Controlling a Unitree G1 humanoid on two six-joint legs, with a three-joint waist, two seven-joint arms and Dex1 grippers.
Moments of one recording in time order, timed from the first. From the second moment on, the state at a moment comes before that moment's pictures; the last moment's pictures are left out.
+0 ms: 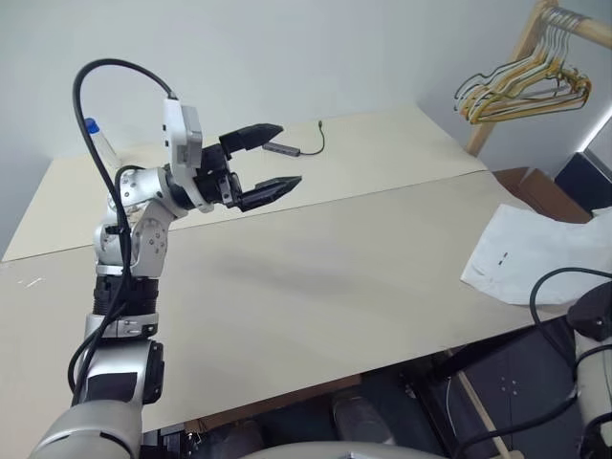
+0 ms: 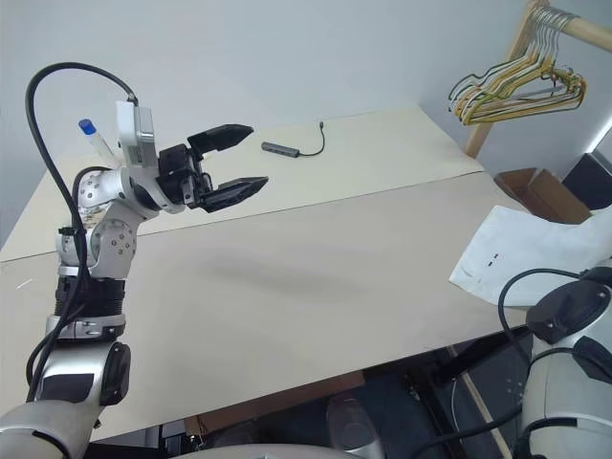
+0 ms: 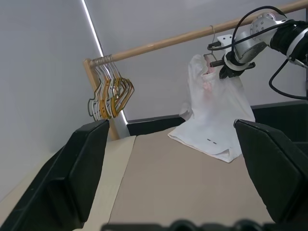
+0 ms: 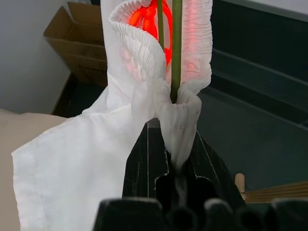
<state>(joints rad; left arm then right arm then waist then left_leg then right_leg) -0.71 0.48 0.09 0.14 -0.55 0.22 -1.17 -1.03 -0.81 -0.77 0.69 0.02 1.01 -0.42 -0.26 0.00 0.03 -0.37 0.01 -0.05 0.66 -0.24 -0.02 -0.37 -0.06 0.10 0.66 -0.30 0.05</state>
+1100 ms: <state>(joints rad) -0.65 0.50 0.10 0.06 -0.58 0.26 -1.14 -0.76 -0.78 -0.26 0.22 -0.26 0.48 -0.47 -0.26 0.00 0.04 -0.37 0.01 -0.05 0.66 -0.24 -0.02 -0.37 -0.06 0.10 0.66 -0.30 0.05</state>
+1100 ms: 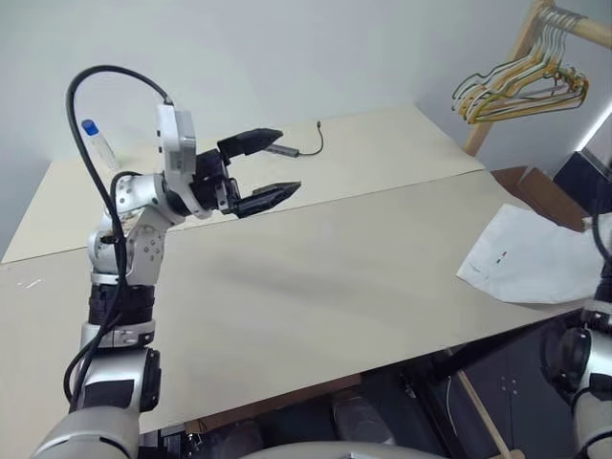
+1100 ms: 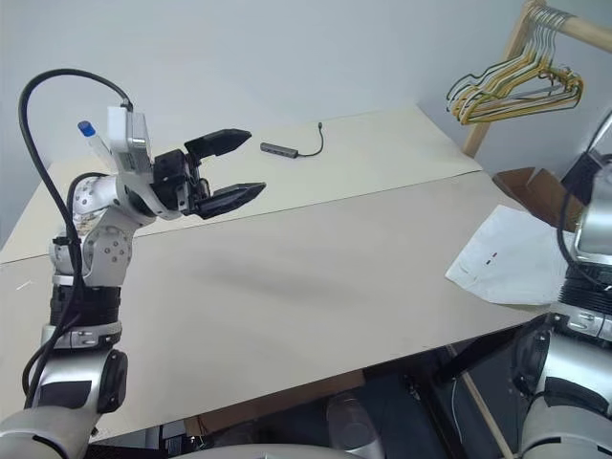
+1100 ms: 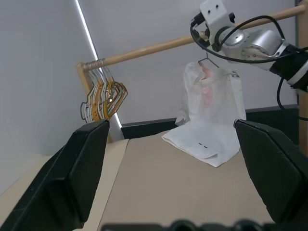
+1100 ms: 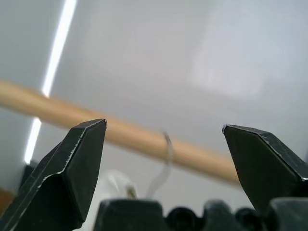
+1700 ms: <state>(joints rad) -0.23 0.67 0.25 -0.22 -0.59 0.39 -0.96 -0.53 -0.70 0.01 -0.04 0.01 0.33 0.44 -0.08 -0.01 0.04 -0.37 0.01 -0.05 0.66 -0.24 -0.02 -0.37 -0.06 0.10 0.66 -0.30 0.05</state>
